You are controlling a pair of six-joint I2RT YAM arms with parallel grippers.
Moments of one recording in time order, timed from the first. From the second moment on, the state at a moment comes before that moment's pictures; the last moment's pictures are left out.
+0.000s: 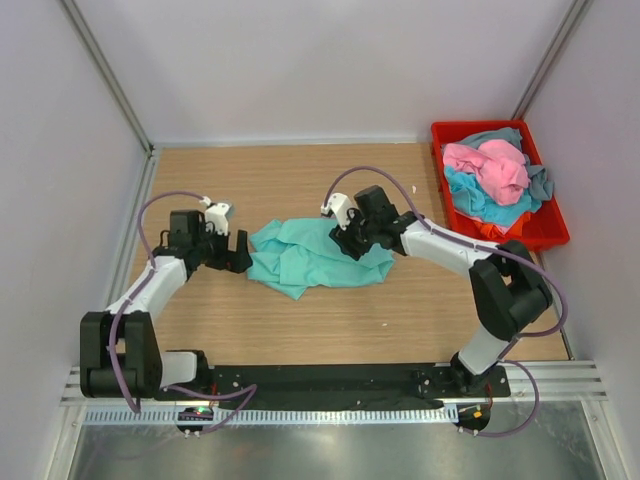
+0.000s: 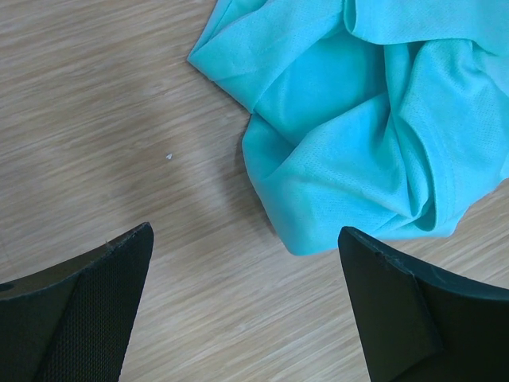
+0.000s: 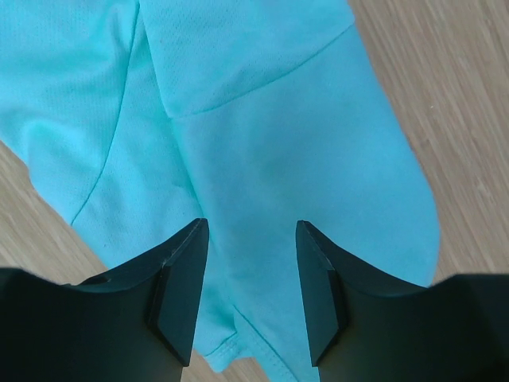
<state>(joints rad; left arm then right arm) -0.01 1.26 0.70 -0.29 0.42 0.13 0.59 1.65 1.07 -0.26 -0.21 -0.40</state>
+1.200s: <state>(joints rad) -0.01 1.41 0.70 -0.24 0.46 0.13 0.73 1.90 1.23 -0.17 -0.11 -0.40</state>
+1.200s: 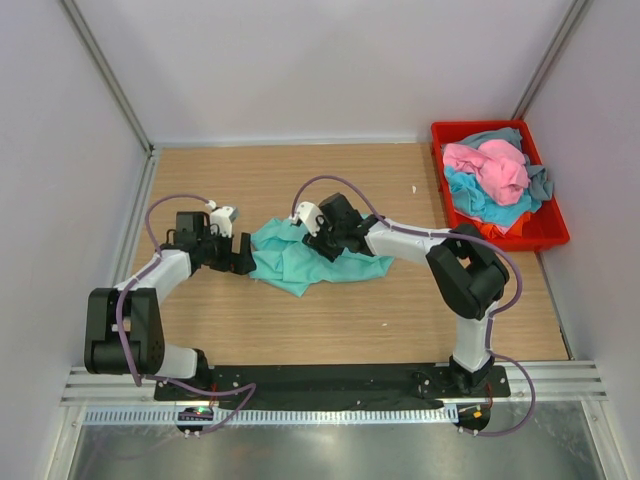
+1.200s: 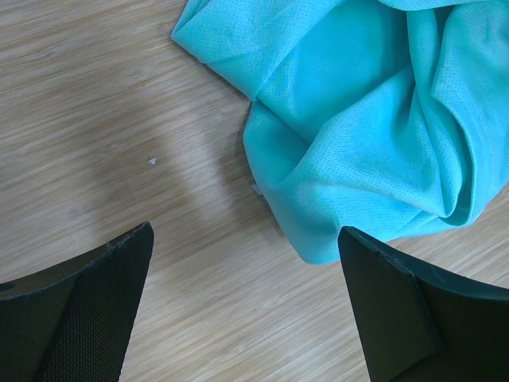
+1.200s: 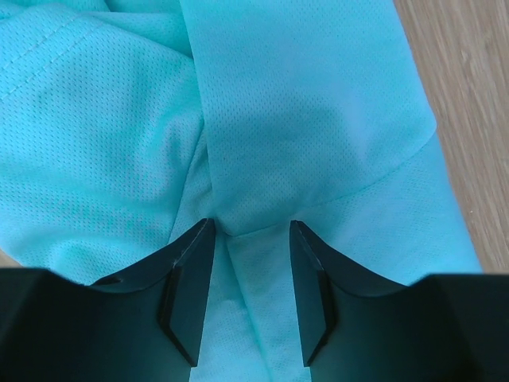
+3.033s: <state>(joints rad) -0.01 1.88 1.09 -0.31 0.74 0.03 0.63 1.43 1.24 -0.23 0.20 -0.52</state>
